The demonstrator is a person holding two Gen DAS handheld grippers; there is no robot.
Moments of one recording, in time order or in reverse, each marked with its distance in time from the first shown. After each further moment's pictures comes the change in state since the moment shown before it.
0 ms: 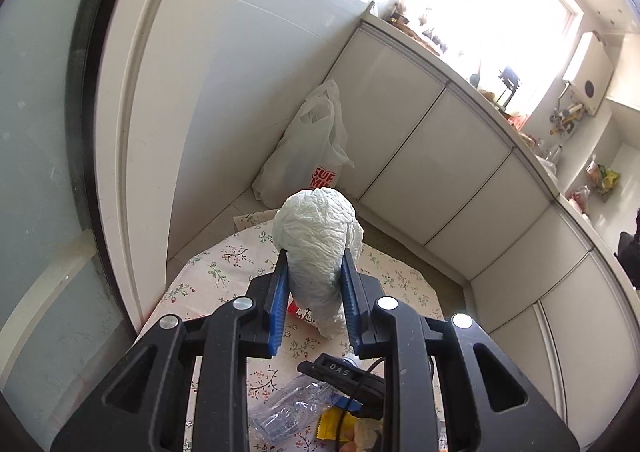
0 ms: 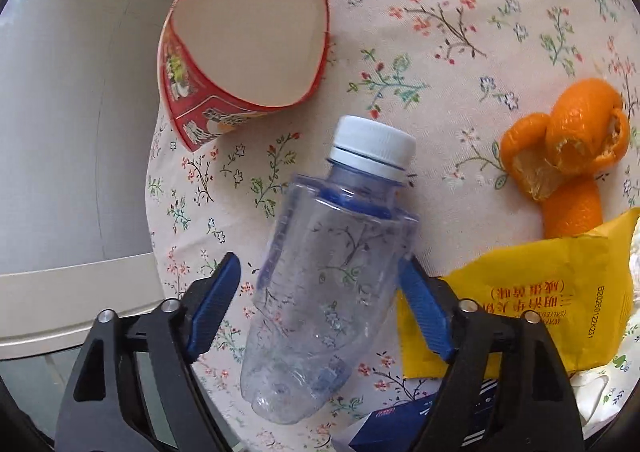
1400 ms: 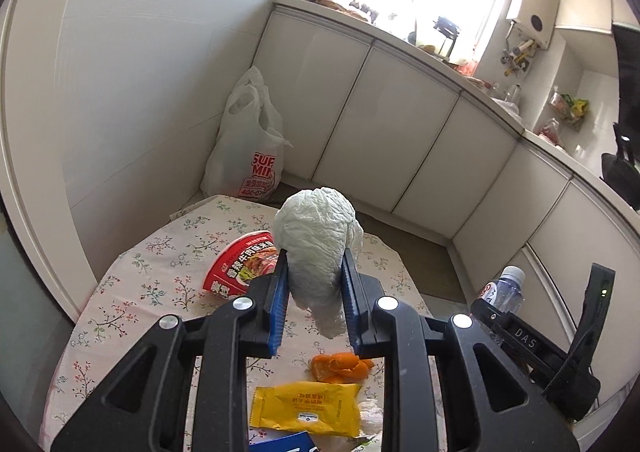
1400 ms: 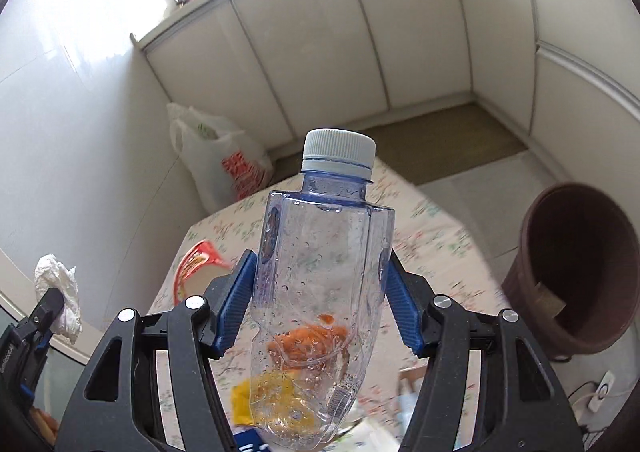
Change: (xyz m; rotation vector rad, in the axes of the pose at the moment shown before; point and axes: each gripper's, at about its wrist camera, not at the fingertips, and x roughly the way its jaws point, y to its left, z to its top) left arm 0.015 -0.118 -0.069 0.226 0.019 -0.085; right arm -0.260 -0.135 -0.011 -0.172 -0.796 -0.051
